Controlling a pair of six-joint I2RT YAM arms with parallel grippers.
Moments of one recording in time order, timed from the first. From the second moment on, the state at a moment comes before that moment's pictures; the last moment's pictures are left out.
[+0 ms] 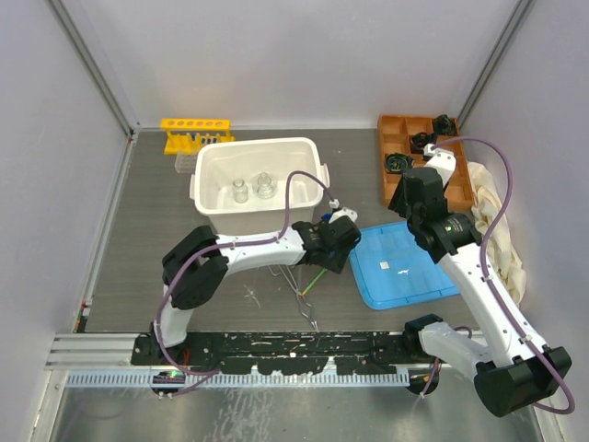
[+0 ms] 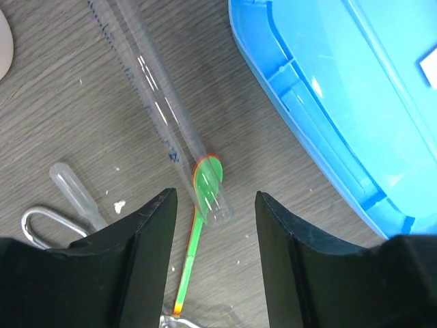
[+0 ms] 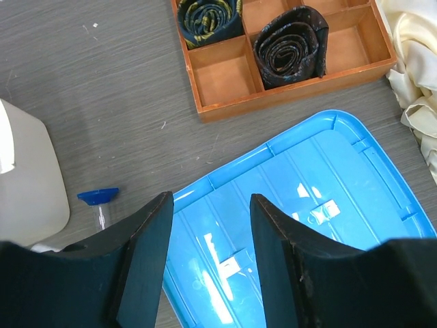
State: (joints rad) left arm -1.11 1.99 1.48 -0.51 -0.25 -0.57; right arm 0.32 0.99 1.05 -0.65 0.49 0.42
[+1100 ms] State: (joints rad) left arm -1.13 1.71 1.24 -0.60 -0.09 -0.63; right arm 0.32 0.99 0.98 -0.60 0.42 0.41
